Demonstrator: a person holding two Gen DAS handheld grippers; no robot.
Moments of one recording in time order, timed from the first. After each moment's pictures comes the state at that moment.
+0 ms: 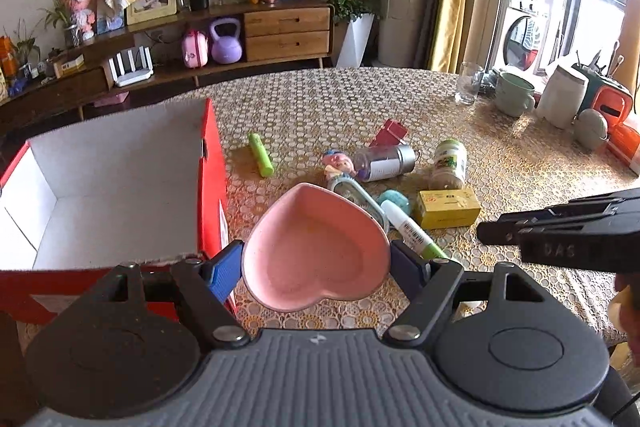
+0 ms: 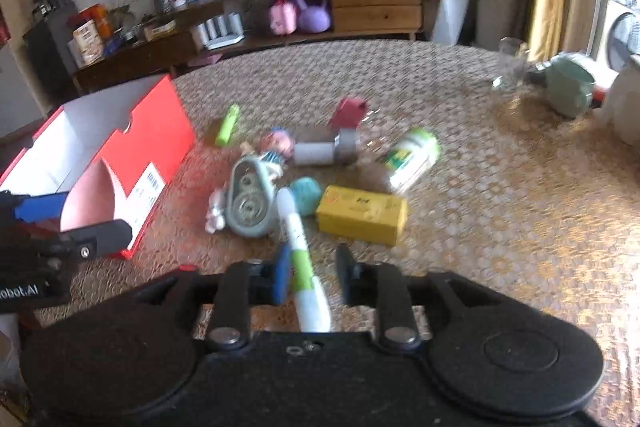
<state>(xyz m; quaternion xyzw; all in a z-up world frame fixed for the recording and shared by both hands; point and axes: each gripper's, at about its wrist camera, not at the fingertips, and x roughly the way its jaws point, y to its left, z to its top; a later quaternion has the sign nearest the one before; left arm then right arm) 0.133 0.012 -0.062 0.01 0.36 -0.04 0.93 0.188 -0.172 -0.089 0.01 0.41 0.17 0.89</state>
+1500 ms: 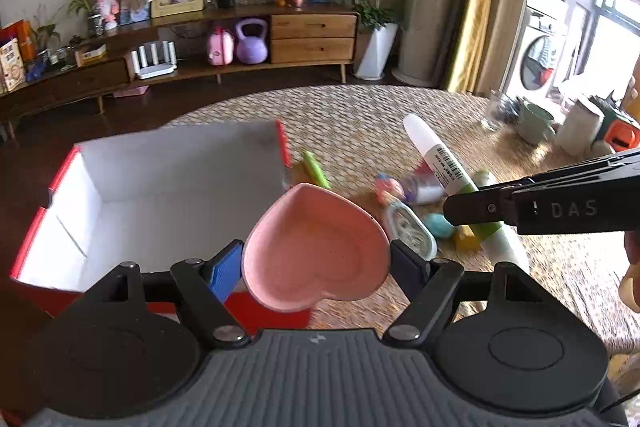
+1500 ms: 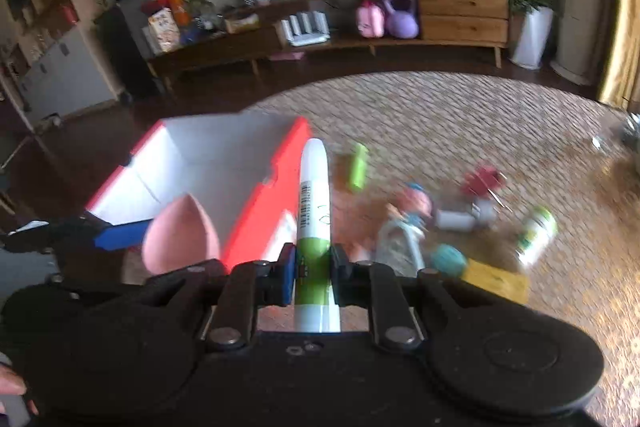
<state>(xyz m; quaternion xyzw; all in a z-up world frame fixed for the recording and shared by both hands) 0.127 0.087 -0.013 -0.02 0.36 -0.01 0.93 0.201 -0.076 0.008 0.00 0.40 0.28 0.87</state>
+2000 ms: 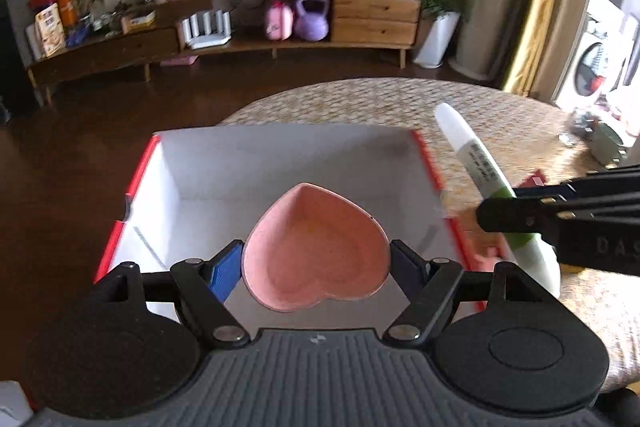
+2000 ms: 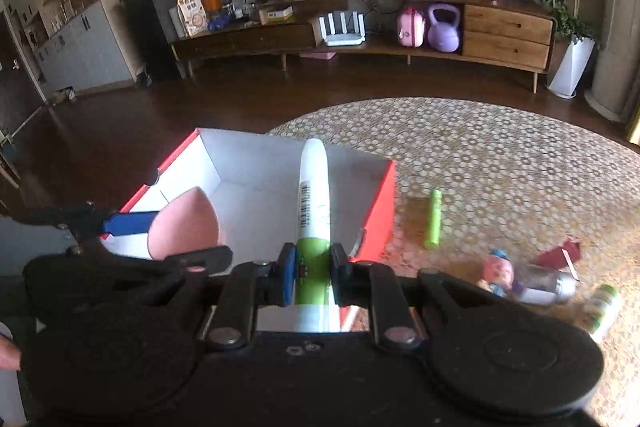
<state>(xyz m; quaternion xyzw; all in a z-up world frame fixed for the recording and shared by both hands) 0.179 0.194 -0.019 -0.03 0.40 0.05 0.92 0.250 0.034 -0.009 -0.04 0.41 0.30 0.86</state>
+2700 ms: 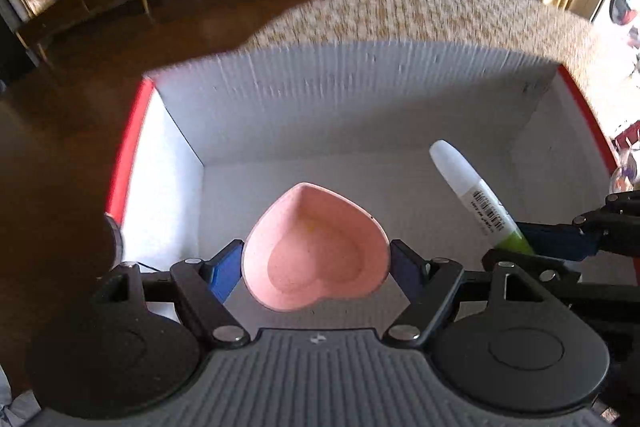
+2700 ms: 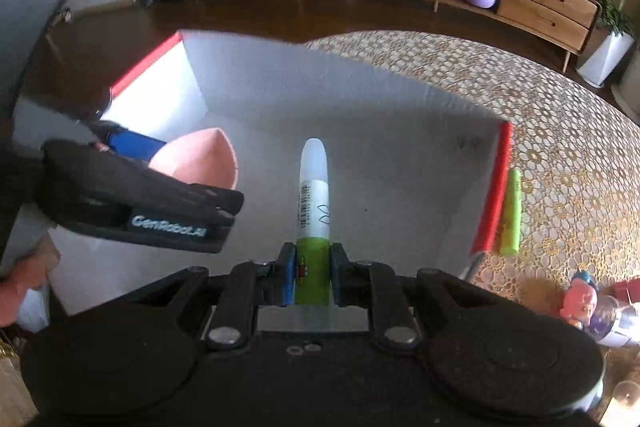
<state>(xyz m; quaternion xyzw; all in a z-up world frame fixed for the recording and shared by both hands) 0.273 0.263 -0.093 -0.01 0.54 0.06 0.84 0.284 0.119 -0.098 -0.13 0.48 0.31 0.81</state>
